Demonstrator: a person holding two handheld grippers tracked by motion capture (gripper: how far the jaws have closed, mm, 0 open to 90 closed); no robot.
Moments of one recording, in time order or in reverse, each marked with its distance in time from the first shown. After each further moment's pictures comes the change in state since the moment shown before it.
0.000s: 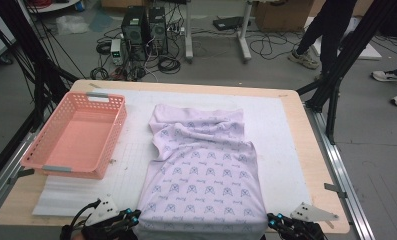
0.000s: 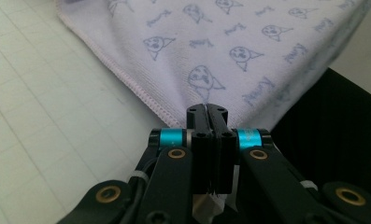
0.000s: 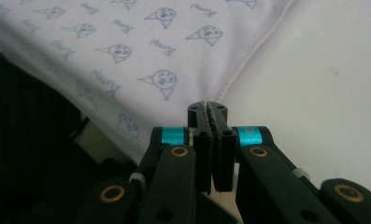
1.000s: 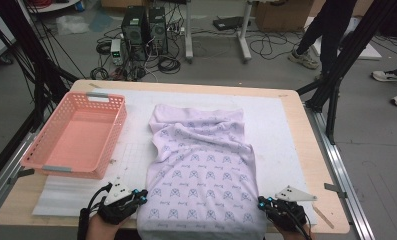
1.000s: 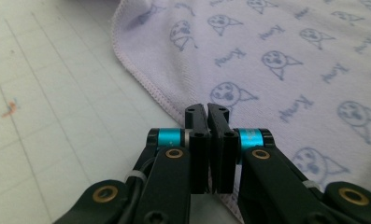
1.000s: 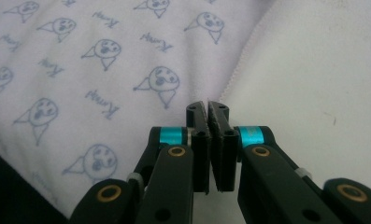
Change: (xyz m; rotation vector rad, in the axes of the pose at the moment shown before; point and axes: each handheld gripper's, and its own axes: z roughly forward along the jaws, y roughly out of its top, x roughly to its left) left arm 0.030 0.014 0.045 -0.040 0.118 -0.048; right arm -0.014 0.022 0.049 0.001 -0.086 0.030
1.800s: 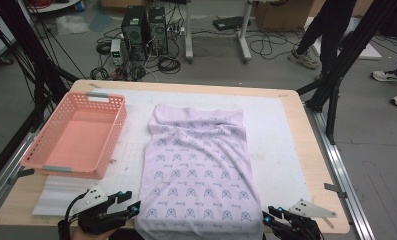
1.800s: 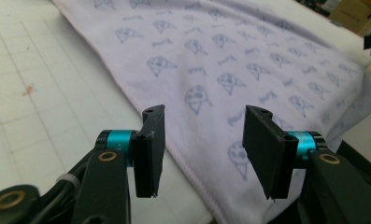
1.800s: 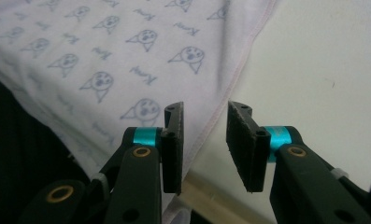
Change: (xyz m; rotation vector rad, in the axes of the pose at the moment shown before) left arm 0.004 -0.004 -0.033 -0.102 -0.076 -0.098; right arm 0.009 -0.014 -0.035 -0.036 0.044 0.022
